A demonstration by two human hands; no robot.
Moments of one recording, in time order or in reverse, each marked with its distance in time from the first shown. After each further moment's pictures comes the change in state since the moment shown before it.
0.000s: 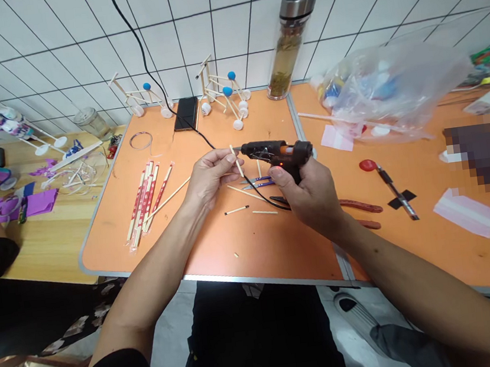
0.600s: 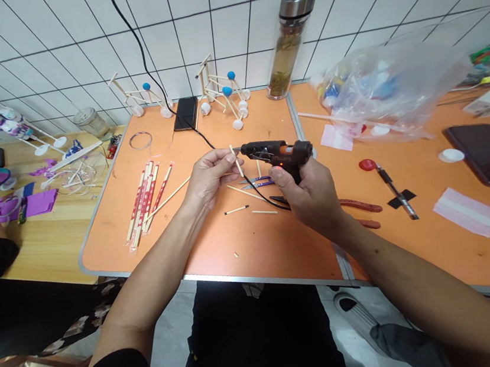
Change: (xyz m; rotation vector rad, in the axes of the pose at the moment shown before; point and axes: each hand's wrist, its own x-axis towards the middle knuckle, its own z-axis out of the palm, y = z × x) left_hand -0.002 0.002 0.003 0.000 0.023 -0.023; right_hand 0.000 -0.003 -0.001 -0.018 -0.007 0.032
